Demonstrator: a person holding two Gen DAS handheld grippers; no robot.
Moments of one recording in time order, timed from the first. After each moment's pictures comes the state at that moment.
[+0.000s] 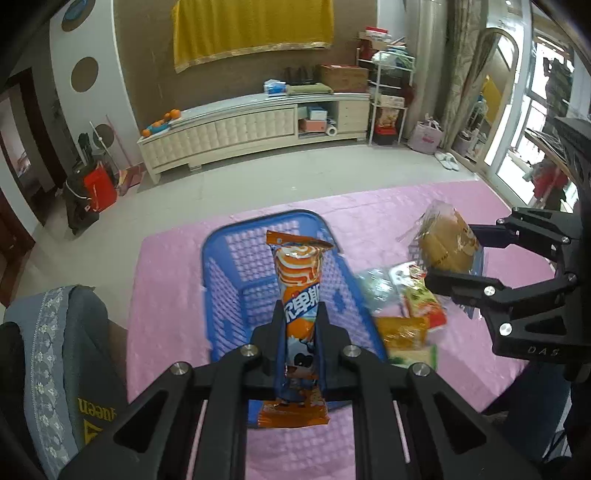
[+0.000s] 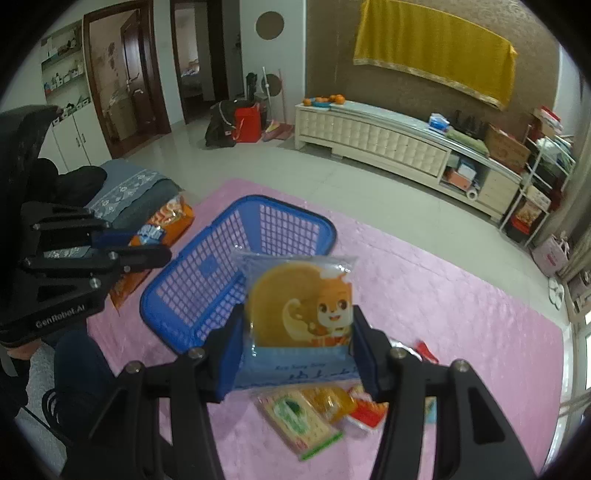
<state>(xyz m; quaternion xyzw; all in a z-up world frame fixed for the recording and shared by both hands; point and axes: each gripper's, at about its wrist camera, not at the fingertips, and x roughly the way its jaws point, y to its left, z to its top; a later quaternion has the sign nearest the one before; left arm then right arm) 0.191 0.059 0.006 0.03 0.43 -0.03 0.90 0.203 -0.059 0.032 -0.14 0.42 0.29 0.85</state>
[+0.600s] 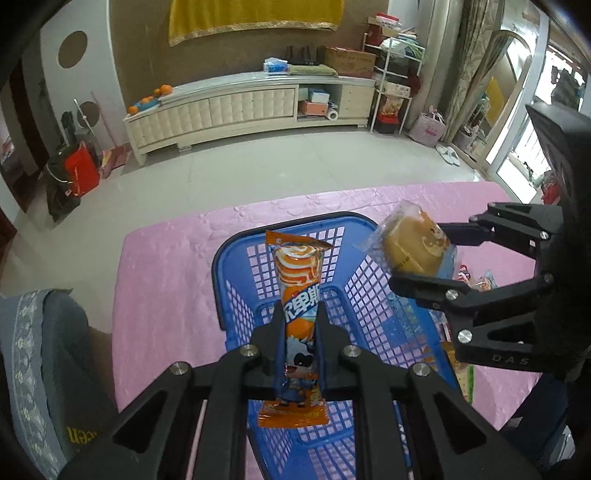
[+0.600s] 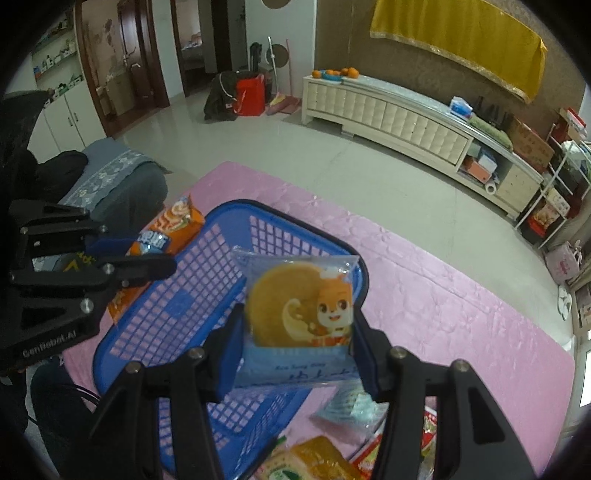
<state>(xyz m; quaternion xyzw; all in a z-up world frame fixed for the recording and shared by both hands) 0.271 0.111 -0.042 0.01 0.46 -0.05 0.89 0.289 0.010 -0.023 -0.16 0.47 0.29 0.82</state>
